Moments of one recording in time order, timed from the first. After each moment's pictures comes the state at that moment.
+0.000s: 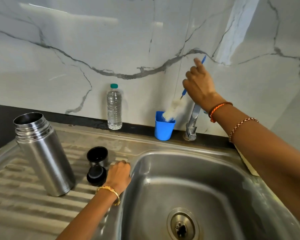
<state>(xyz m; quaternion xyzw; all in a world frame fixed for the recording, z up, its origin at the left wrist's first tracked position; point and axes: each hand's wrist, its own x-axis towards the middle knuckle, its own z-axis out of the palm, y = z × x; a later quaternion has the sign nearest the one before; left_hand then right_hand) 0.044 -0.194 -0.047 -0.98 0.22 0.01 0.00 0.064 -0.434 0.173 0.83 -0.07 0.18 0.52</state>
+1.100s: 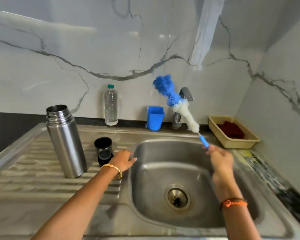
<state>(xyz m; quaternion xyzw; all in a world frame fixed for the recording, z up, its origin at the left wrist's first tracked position) 0.034 -0.162 -0.037 -0.93 0.31 0.09 -0.19 -0.159 -0.364 0.035 0.61 -0.43 0.36 -0.55</state>
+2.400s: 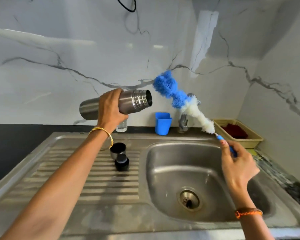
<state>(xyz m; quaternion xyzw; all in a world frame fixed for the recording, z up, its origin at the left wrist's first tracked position) 0.057 -0.093 0.119 -0.80 0.33 -0.35 -0.35 -0.191 -0.297 0.047 0.71 -0.35 0.55 -0.26</state>
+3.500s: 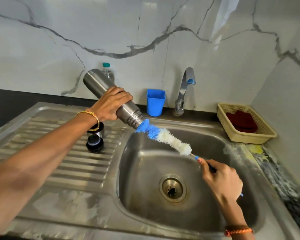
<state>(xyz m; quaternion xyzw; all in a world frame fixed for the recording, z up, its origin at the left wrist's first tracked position) 0.099 -0.176 0.052 -0.77 0.55 -0.31 -0.06 -0.194 -0.397 -0.024 0.88 -0.32 0.30 -0.16</state>
